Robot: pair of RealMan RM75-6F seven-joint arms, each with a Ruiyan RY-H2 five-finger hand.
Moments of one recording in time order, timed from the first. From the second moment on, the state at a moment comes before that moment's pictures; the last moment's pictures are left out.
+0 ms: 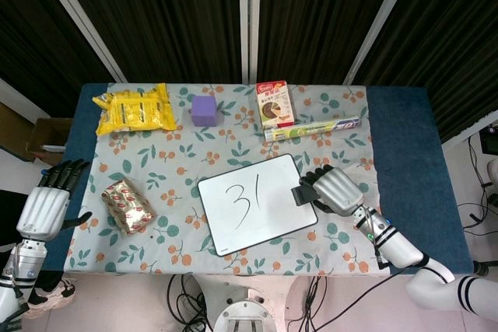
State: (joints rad) left arm -0.18 -1.20 -0.03 -1.49 1.56 1.47 0.04; right arm 0.64 -1.34 0.03 -1.55 -1.59 1.02 -0.19
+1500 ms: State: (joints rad) left arm -0.15 -1.17 -0.03 -1.43 1.55 1.50 -0.05; right arm 0.87 -1.77 0.16 -1.37 -1.40 0.75 -0.55
